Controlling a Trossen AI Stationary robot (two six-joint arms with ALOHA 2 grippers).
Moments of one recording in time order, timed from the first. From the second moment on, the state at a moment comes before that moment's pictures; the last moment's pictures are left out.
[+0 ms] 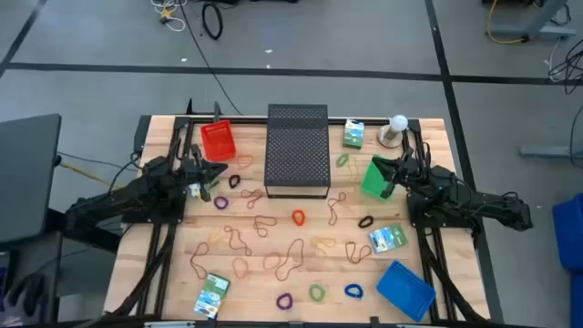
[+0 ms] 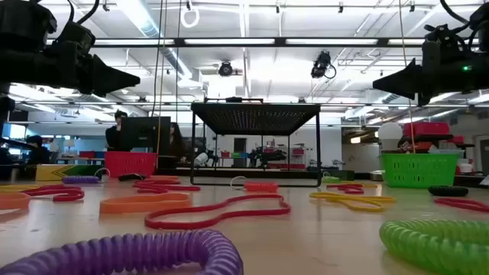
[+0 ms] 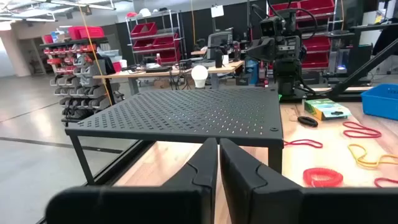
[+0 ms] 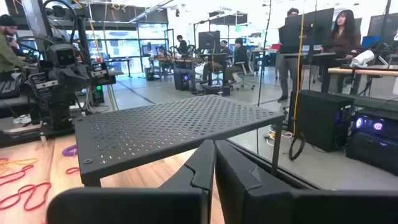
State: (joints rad) left arm 0.37 0.00 0.01 0.05 0.03 0.14; right arm -0.20 0.01 0.01 0.05 0.34 0.01
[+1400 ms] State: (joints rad) left arm 0.37 0.00 0.01 0.05 0.03 0.14; right arm -0.20 0.01 0.01 0.10 0.36 -0.04
